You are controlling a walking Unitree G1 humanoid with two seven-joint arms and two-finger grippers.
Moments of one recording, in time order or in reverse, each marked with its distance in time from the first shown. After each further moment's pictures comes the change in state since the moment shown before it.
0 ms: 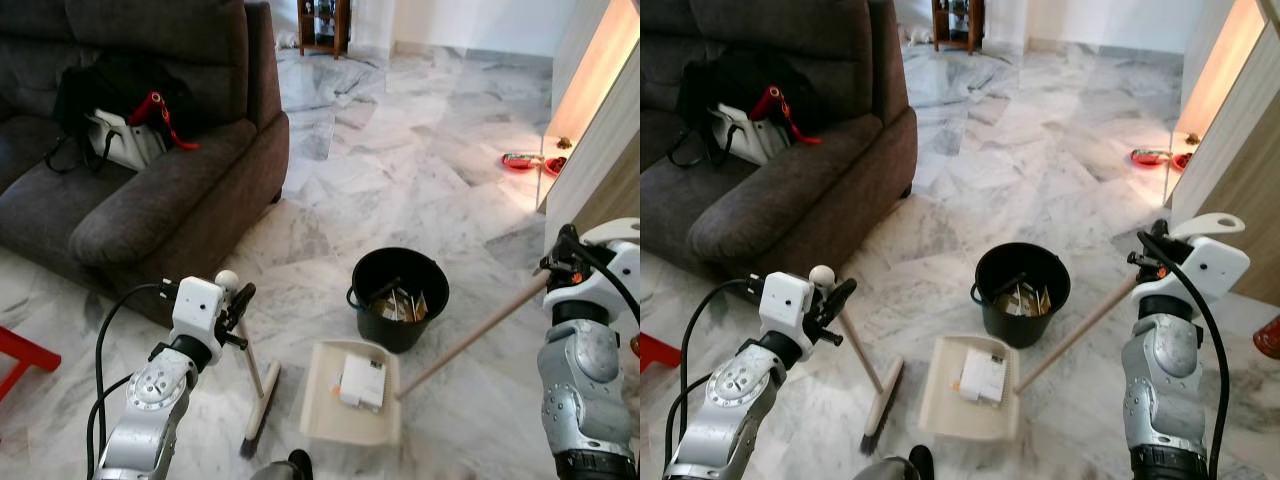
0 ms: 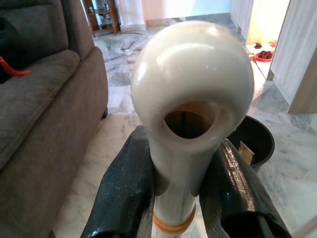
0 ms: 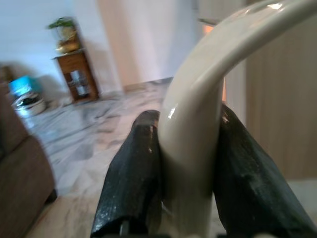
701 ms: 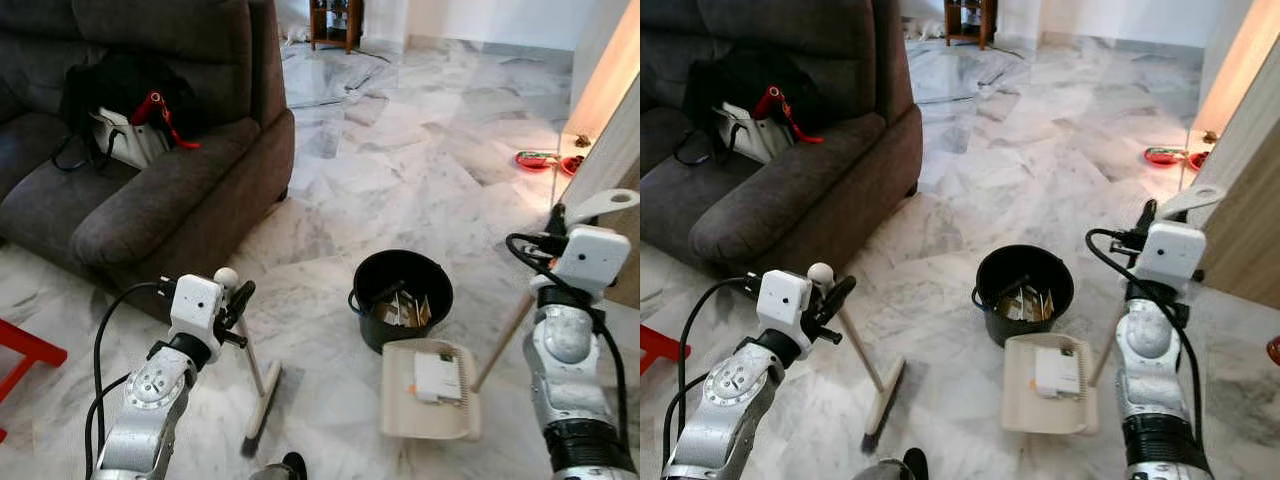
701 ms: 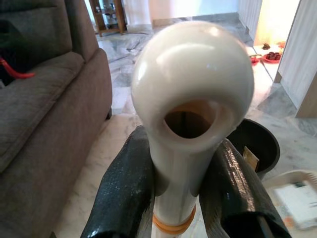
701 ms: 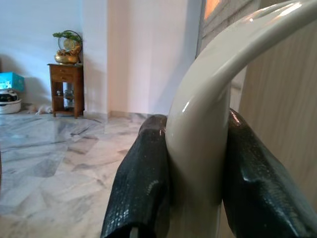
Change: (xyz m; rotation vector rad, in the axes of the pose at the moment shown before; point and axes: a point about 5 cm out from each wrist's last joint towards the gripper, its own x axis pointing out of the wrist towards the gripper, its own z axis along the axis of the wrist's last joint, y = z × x) left arm -0.001 0.000 0.005 -0.006 -0.015 0.003; right arm 0.024 0.009 -0.001 -0.313 -0.182 -0.037
